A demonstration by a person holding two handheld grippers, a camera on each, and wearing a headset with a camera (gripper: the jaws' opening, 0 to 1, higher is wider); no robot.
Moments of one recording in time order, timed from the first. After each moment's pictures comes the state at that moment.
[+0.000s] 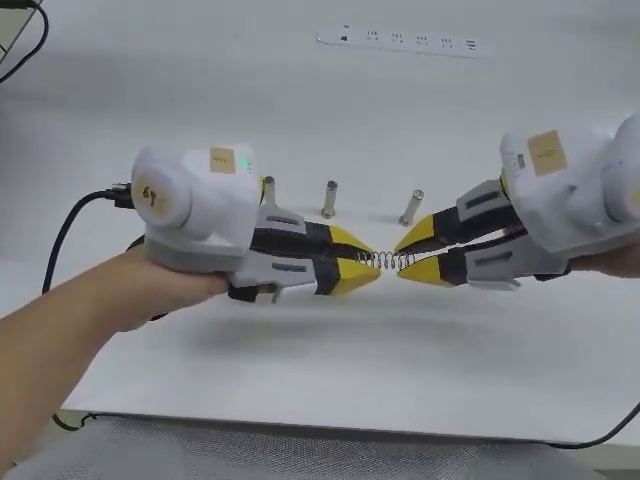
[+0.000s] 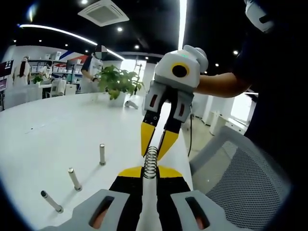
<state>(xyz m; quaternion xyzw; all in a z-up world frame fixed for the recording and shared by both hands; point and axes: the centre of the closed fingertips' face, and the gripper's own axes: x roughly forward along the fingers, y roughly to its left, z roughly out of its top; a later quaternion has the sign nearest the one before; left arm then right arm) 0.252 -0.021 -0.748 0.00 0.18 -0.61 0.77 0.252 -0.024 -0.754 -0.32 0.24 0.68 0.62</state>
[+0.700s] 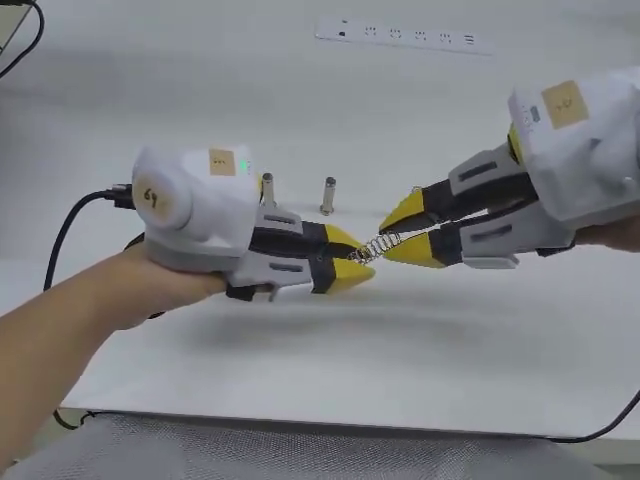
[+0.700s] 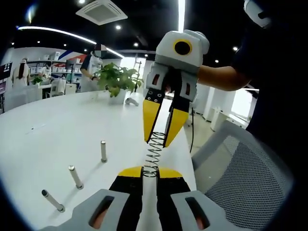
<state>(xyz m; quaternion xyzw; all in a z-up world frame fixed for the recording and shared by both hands) 0.252 -0.019 -0.756 0.02 0.18 -0.61 0.77 0.245 -0.001 -0.726 -0.29 0.21 0.69 0.62</state>
